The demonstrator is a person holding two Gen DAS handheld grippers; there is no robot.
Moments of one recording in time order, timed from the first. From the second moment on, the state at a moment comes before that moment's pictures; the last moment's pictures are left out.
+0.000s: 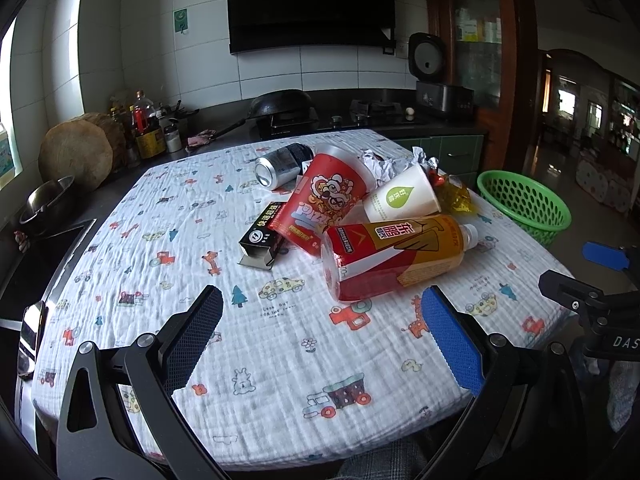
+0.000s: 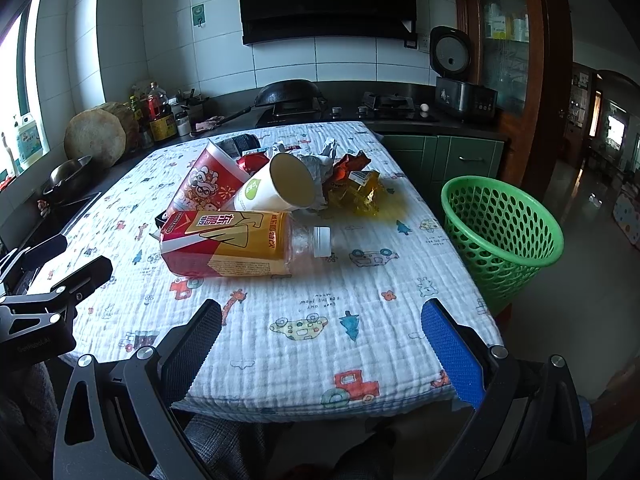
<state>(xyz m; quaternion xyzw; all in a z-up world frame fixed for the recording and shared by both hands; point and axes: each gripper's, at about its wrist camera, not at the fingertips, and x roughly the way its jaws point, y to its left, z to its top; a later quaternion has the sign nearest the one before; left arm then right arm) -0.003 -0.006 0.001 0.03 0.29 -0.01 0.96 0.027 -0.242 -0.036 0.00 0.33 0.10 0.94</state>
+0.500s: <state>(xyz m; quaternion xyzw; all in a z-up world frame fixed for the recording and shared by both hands) 0.002 -0.004 0.000 0.03 0.29 -0.01 0.96 0.031 -0.241 -0.038 0.00 0.33 0.09 0.94</state>
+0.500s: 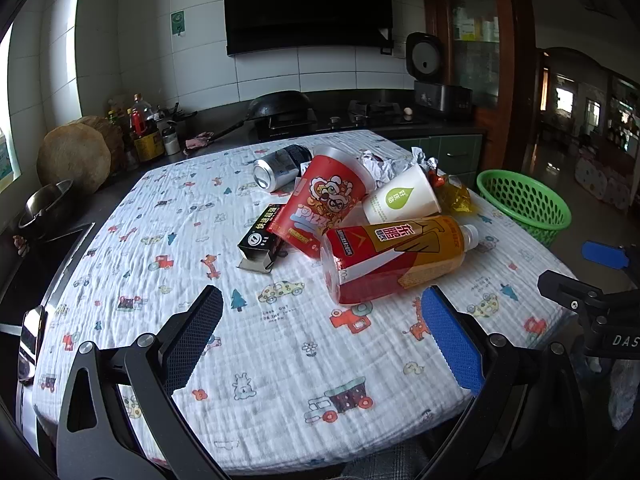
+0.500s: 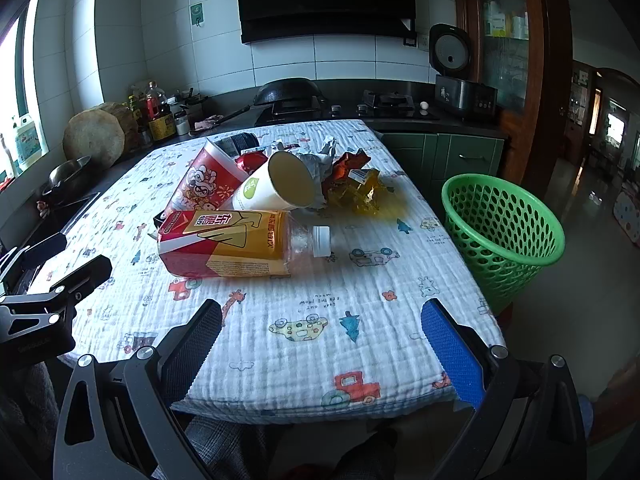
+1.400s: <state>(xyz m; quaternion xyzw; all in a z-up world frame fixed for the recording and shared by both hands) 0.015 -0.002 -0.002 0.04 0.29 -0.01 0.96 0.045 -0.237 -0.039 0.00 0.33 0.10 0.94</state>
